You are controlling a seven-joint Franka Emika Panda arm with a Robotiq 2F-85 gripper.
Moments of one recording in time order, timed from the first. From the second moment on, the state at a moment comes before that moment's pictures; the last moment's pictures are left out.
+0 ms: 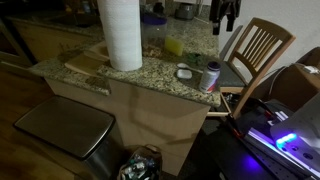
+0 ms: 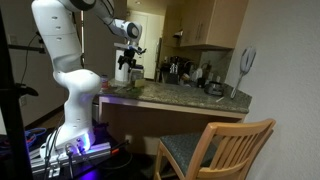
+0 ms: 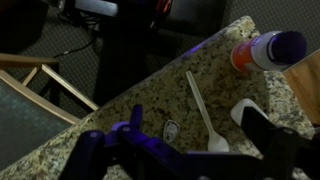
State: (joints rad) arm 0.21 -0.29 0.17 -2.21 0.12 1.67 0.12
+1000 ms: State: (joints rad) arm 0.19 -0.11 0.17 -2.22 0.11 1.83 0.17
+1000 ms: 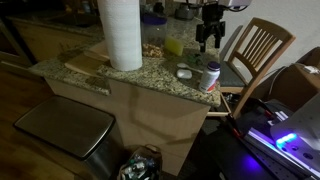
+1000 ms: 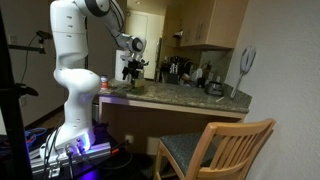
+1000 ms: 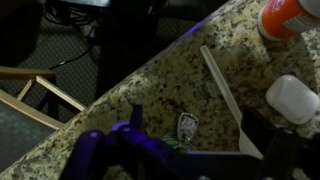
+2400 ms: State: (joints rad) arm 0.19 -0.08 0.17 -2.31 0.00 2.06 0.30
